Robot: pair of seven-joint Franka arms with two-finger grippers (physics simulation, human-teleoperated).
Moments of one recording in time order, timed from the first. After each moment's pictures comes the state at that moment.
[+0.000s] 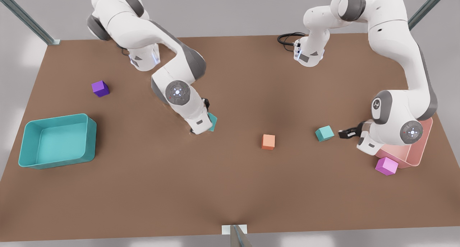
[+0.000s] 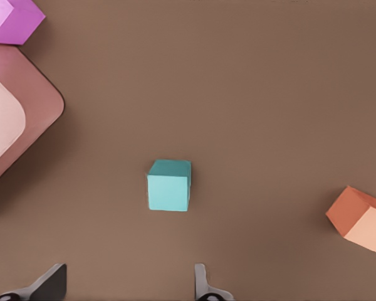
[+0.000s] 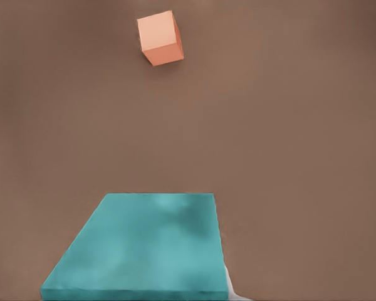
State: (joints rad) left arm 0.13 0.47 -0.11 -1.43 0.02 1.53 -0.31; right arm 0.41 0.58 0.37 -1.14 -0.01 1.65 -0.57
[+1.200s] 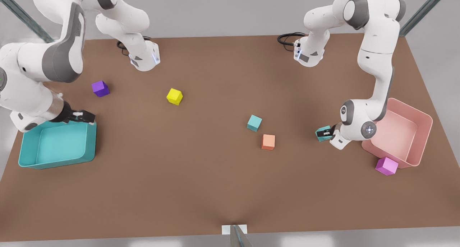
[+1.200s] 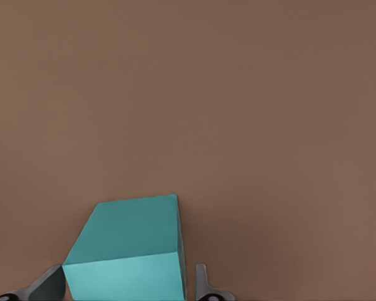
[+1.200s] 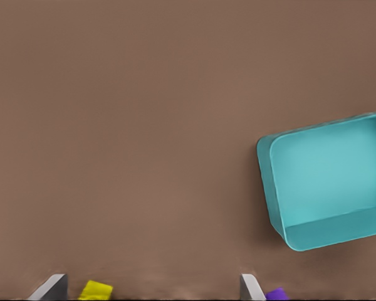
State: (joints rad) left arm 0.22 0.51 -0.20 -2.01 0.00 2.20 -0.13; right arm 0.07 0.25 -0.14 -1.42 0.02 1.43 0.06
